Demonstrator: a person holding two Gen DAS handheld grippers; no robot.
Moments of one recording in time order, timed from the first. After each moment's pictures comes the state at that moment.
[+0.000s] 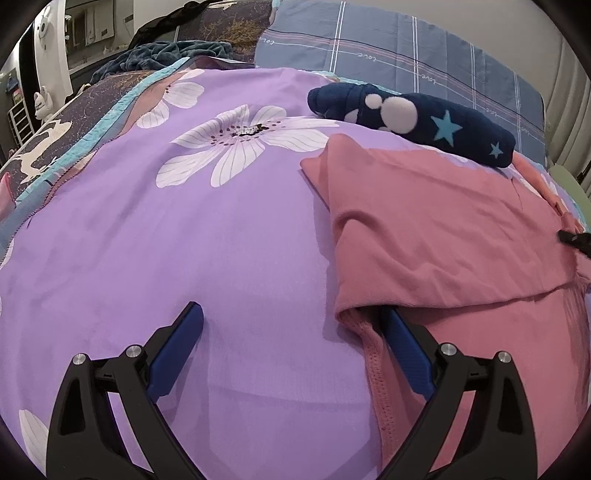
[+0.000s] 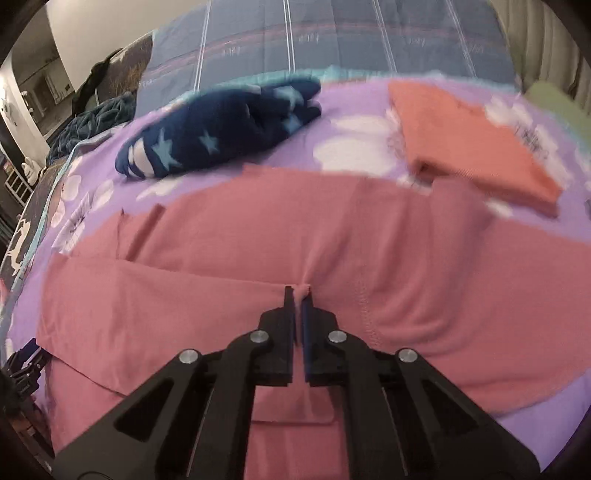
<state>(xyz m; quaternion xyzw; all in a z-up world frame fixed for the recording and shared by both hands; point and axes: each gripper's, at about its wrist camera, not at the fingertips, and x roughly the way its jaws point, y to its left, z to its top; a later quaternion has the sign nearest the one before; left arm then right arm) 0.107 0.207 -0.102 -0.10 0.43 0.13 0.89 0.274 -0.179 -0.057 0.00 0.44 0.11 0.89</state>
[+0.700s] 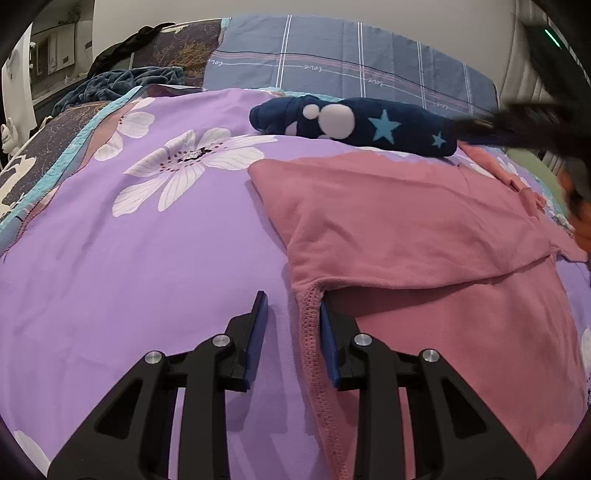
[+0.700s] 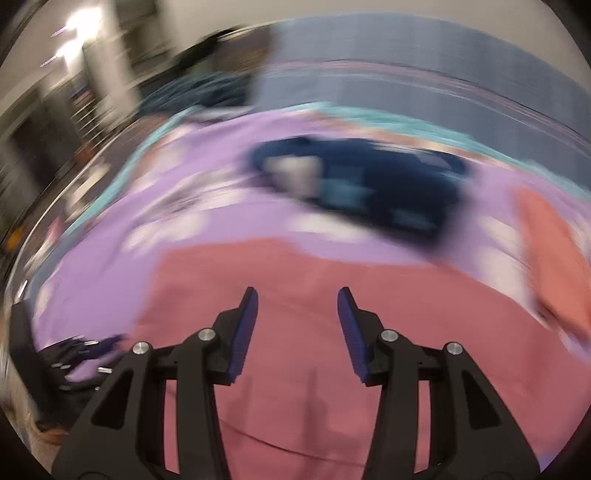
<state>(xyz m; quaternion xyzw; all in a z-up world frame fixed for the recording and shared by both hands) 0.100 0.178 -0.093 -0.08 0.40 0.04 0.91 0.264 0.022 -0.019 -0.13 0.43 0.34 0.83</state>
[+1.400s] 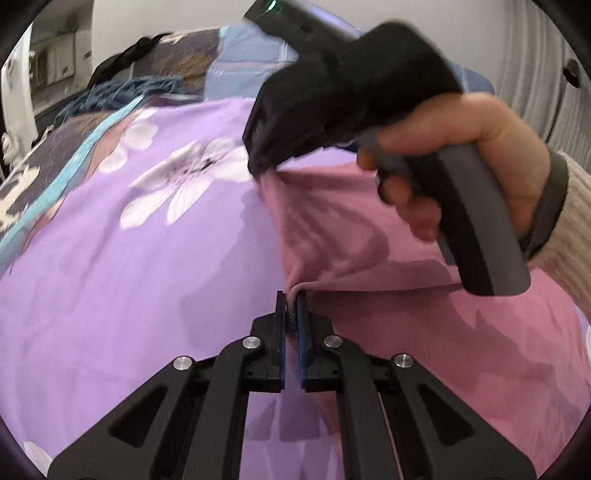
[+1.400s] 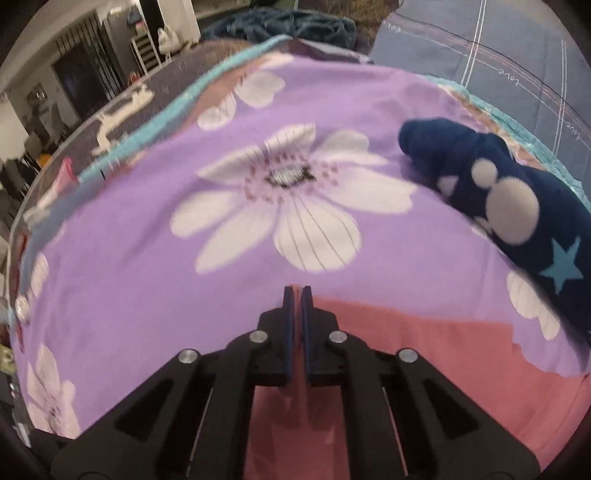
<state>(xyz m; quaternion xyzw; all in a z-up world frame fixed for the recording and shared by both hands) 0.099 0.187 -0.091 -0.06 0.39 0.05 0.92 0.281 0.194 -0.092 -0.19 0.47 0.39 0.77</state>
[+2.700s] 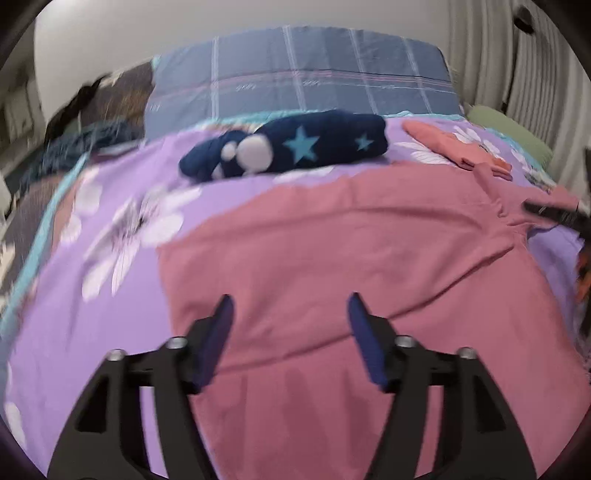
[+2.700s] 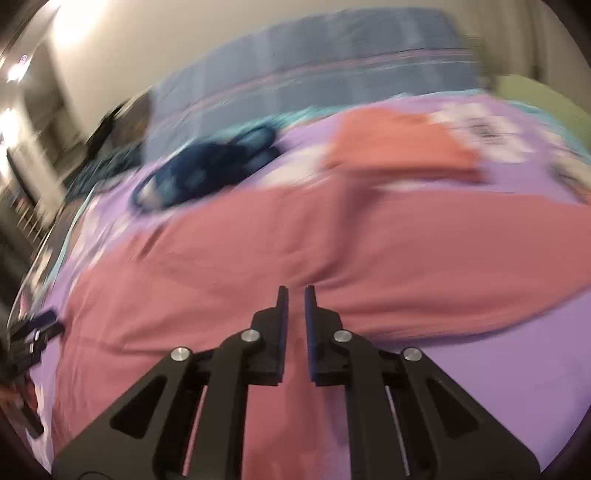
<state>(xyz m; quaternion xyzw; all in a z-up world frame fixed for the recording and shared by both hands) 0.136 0.085 -0.049 0.04 0.39 -0.01 0.92 0.212 -0.309 -0.042 0.09 0.36 0.07 0.92</state>
